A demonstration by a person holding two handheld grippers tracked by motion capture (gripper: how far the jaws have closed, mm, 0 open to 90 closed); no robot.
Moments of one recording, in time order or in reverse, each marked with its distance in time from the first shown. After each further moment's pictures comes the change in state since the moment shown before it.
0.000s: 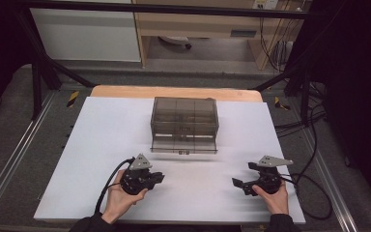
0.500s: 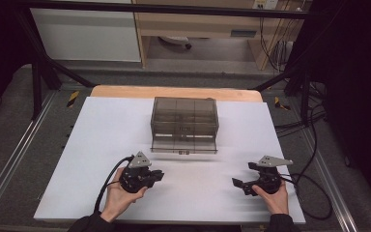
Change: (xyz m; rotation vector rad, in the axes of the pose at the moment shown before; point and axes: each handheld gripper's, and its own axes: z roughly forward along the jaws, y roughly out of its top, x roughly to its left) left arm 0.001 0.006 -0.005 -0.009 0.006 0.007; right arm 0.000 0.000 0.000 0.002 -0.002 -0.002
